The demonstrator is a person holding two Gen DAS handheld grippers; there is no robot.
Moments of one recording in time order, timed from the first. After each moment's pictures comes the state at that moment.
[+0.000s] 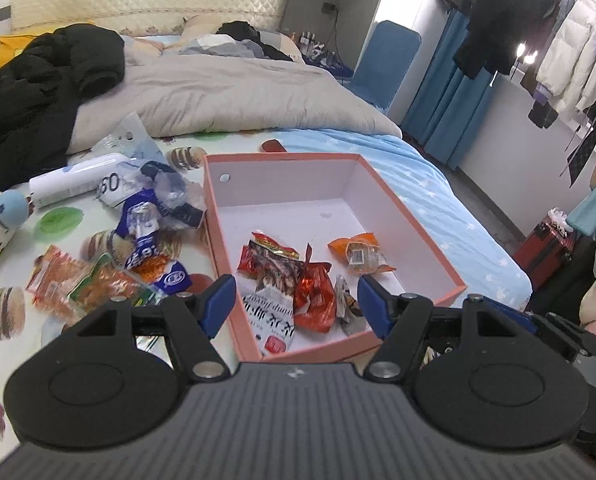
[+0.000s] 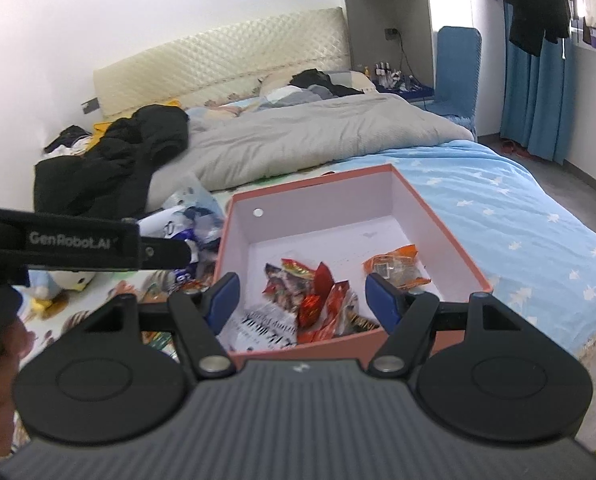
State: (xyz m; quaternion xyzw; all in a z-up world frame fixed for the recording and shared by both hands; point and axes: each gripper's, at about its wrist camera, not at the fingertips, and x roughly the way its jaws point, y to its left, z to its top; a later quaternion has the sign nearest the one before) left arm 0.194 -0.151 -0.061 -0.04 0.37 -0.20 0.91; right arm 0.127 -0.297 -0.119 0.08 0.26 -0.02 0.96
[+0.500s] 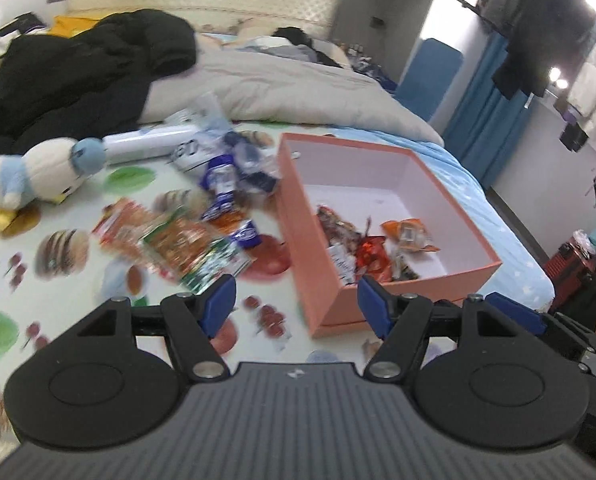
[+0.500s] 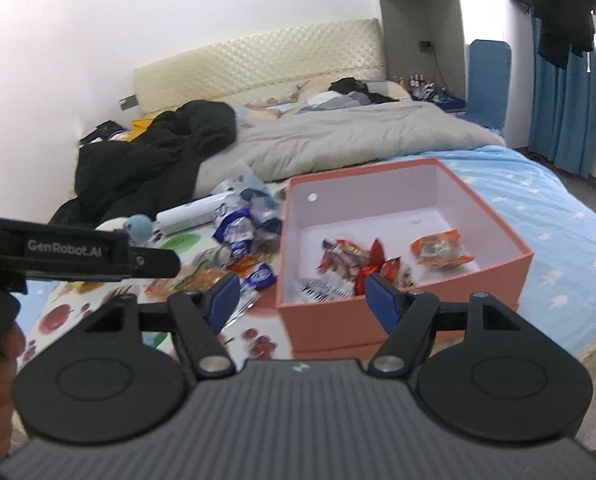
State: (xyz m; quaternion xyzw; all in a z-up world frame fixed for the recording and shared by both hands) left arm 0.119 -0.062 -0.085 -0.07 0.36 -0.14 0.92; right arm 0.080 -0.239 -0.141 0.08 0.24 0.02 0.97
